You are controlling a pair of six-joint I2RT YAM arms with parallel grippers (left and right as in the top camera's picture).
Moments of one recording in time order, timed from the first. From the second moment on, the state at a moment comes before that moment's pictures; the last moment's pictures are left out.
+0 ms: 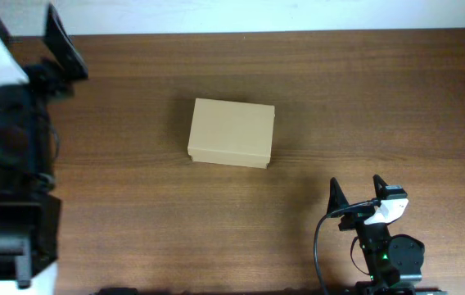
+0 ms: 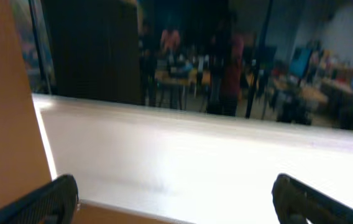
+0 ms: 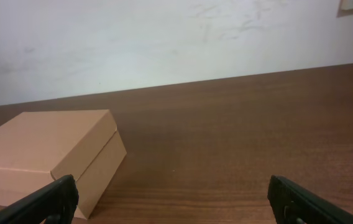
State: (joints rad) left arm -0.02 1.08 1.54 -0.38 -0.24 -0.05; right arm -0.02 0.02 0.04 -0.13 -0.13 0.16
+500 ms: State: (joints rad) left arm -0.02 0.55 0.59 0.20 -0.27 -0.04; right arm -0.02 0.02 0.04 -0.13 -0.13 0.16
